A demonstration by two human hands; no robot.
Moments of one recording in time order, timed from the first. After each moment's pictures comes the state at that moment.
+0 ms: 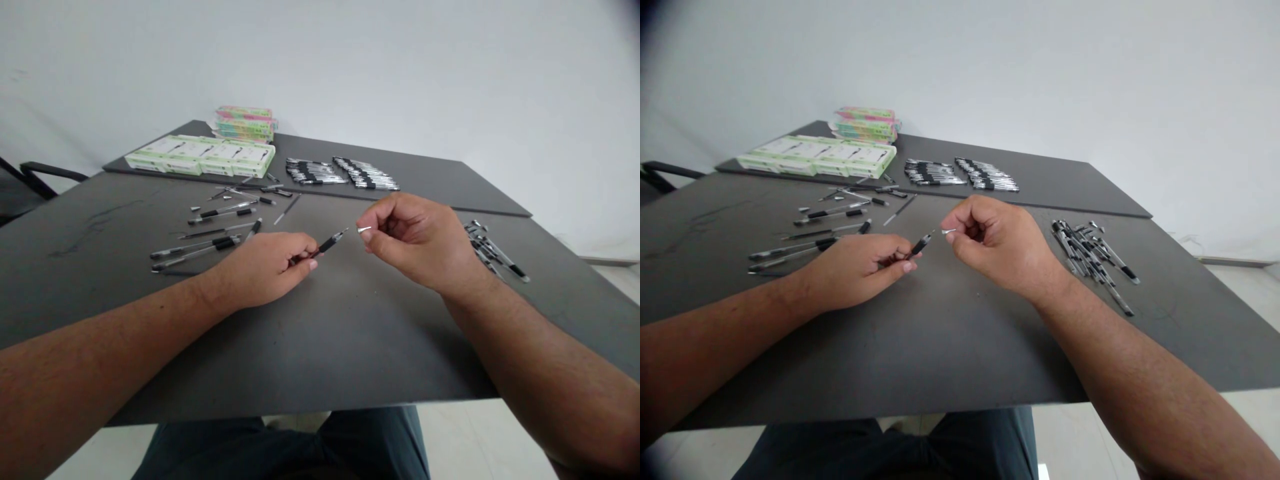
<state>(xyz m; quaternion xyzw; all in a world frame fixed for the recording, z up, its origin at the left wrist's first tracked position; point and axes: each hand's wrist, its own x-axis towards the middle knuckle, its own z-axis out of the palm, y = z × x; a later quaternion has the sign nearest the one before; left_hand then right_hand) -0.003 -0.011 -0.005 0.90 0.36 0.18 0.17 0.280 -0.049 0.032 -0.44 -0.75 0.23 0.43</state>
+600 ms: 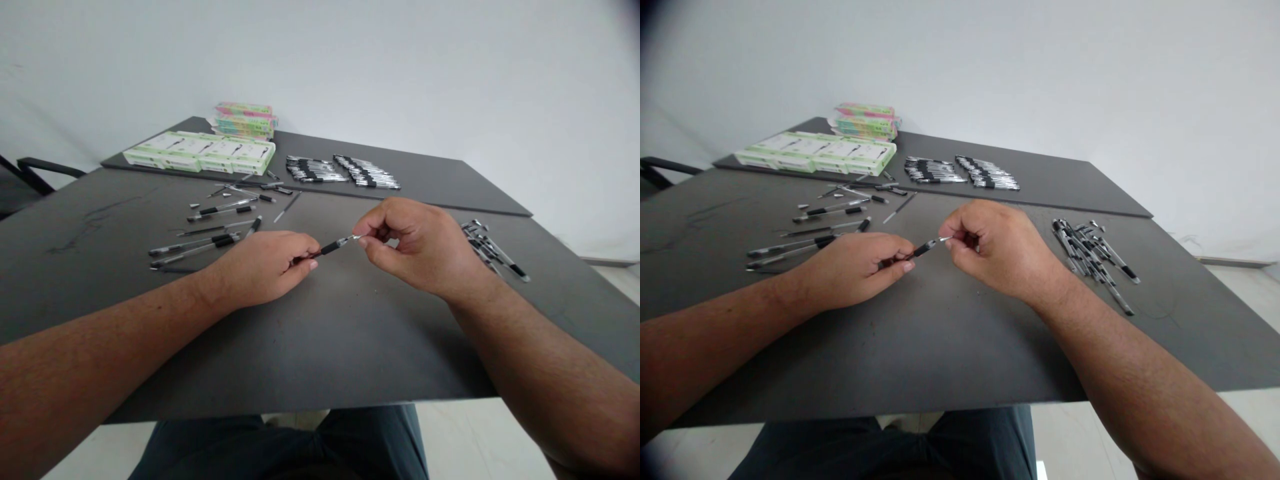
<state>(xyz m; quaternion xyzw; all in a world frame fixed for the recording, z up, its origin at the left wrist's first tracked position) -0.004 -0.011 -0.005 0.93 0.32 0.17 0.10 0.281 -0.051 0.038 -0.39 -0.85 0.06 0.36</state>
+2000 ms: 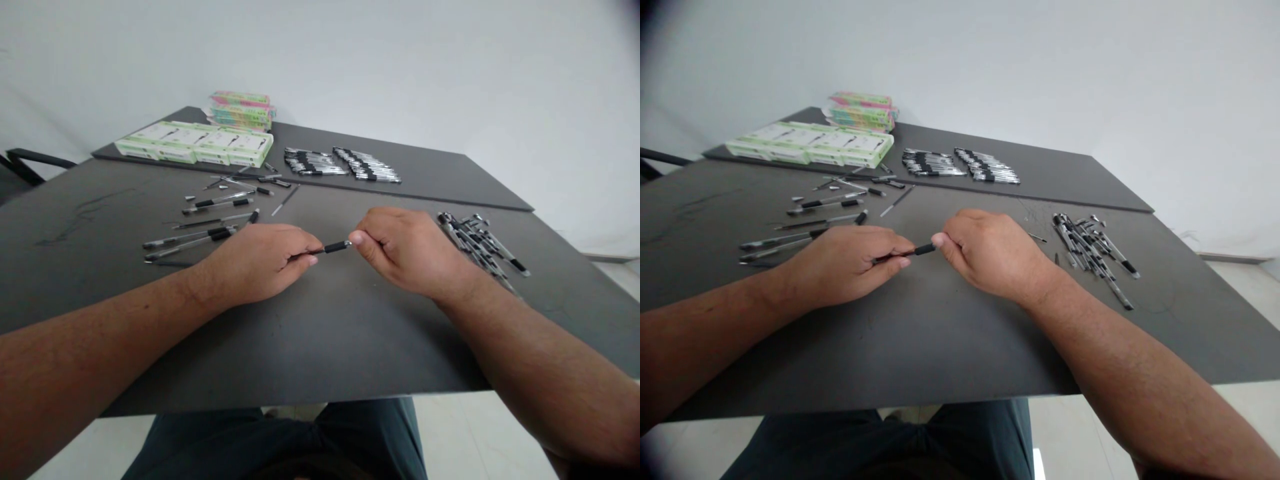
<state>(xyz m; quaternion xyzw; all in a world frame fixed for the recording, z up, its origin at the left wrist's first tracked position) -0.003 -0.017 0.002 0.93 0.32 0.14 0.08 0.281 -0.048 0.028 -0.38 -0.89 0.00 0.25</state>
